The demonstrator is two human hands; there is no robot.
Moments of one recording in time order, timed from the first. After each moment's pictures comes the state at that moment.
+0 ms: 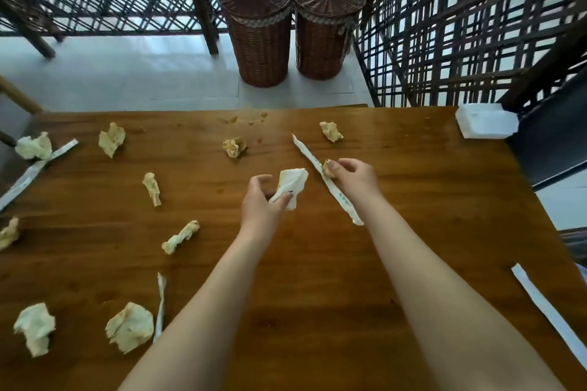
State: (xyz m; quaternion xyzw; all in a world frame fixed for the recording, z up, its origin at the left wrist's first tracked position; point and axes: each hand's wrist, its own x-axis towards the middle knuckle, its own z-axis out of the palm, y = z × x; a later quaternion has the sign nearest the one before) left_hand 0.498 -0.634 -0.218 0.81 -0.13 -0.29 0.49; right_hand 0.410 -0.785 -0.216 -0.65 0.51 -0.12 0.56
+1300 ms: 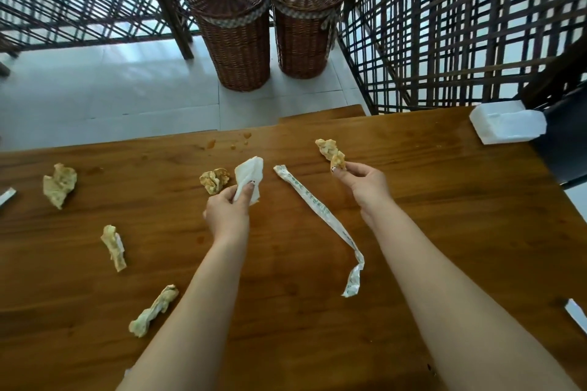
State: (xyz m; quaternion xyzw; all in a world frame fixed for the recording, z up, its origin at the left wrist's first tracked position) left_hand 0.588 -0.689 -0.275 0.84 -0.01 -0.23 0.49; right_hand 0.456 -0.847 -0.263 -0.51 0.56 -0.20 0.62
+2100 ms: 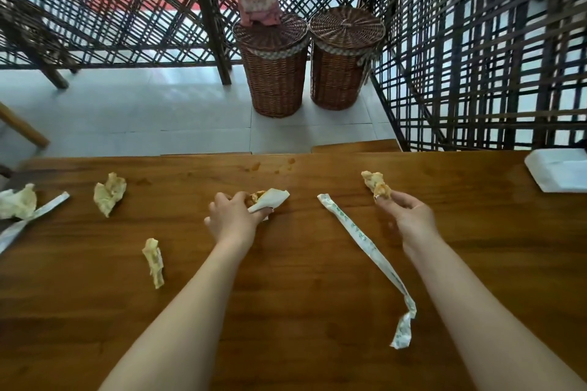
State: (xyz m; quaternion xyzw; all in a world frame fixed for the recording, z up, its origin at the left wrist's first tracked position) left_hand 0.675 -0.673 -0.297 0.97 -0.16 -0.13 0.16; right_hand 0.479 -0.844 -0.266 -0.50 0.56 -0.23 0.62
